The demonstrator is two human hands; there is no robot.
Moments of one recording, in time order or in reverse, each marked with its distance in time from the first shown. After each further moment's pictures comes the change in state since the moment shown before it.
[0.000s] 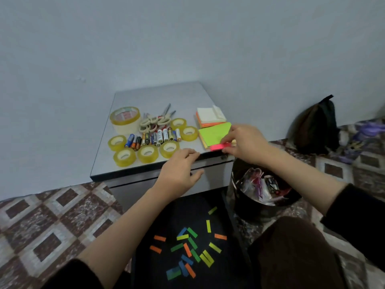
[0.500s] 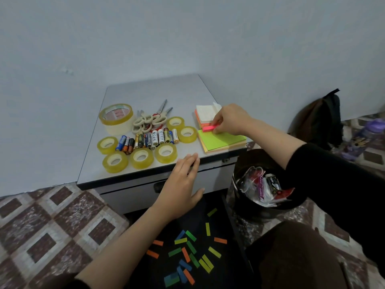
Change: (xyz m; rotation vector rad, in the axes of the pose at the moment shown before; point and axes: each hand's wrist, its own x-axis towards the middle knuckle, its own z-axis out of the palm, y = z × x) left_hand -0.003 -0.018 0.045 0.065 -0.042 0.107; right_hand 0.101 0.019 0.012 0.111 -0.089 0.092
